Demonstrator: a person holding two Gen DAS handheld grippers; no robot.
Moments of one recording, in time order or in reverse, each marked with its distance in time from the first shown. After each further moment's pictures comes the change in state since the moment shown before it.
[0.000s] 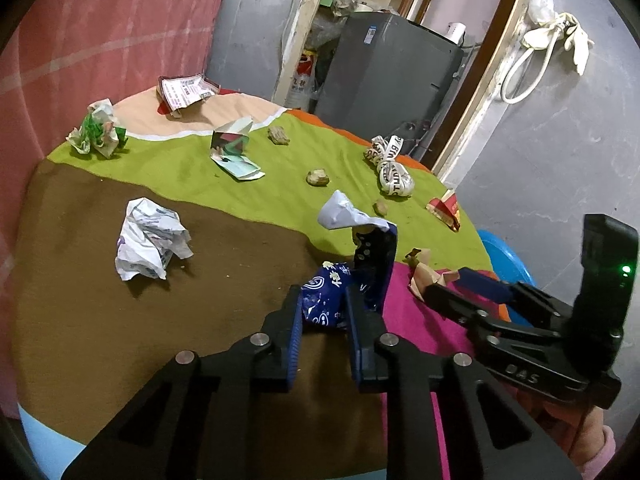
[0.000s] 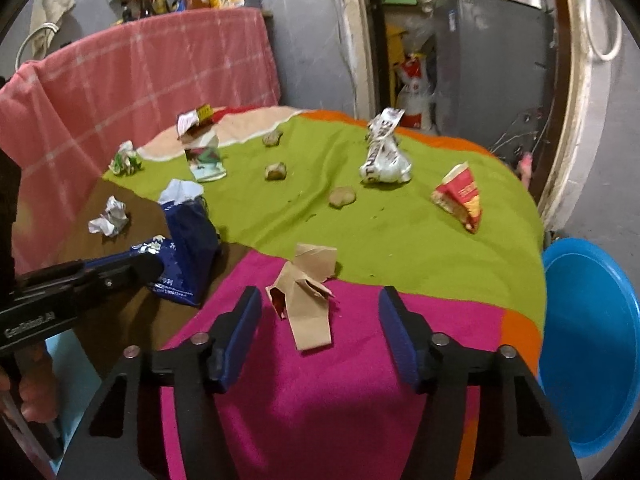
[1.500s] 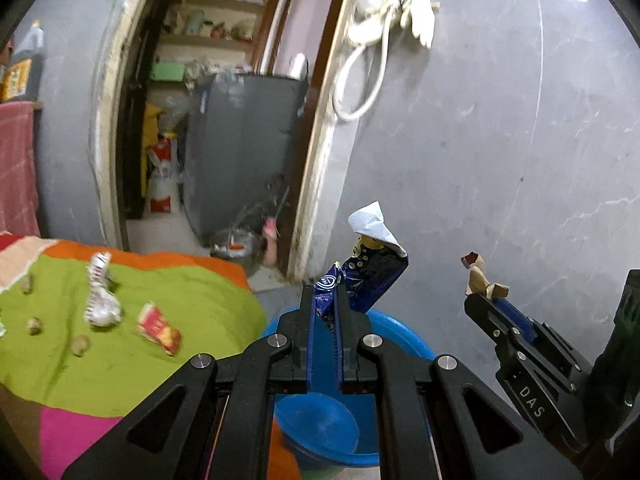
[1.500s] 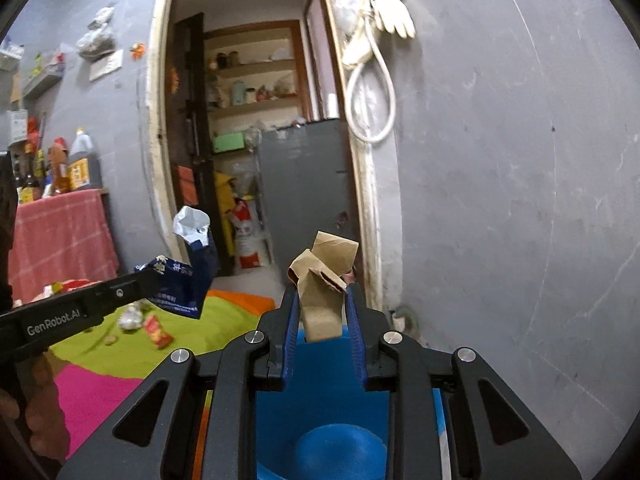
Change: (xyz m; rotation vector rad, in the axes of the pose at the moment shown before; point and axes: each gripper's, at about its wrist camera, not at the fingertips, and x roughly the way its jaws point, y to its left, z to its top) left arm 0.077 -0.269 0.042 0.321 -0.215 -0.275; right arm -0.176 -0.178 -0.059 0.264 -0.562 -0.492
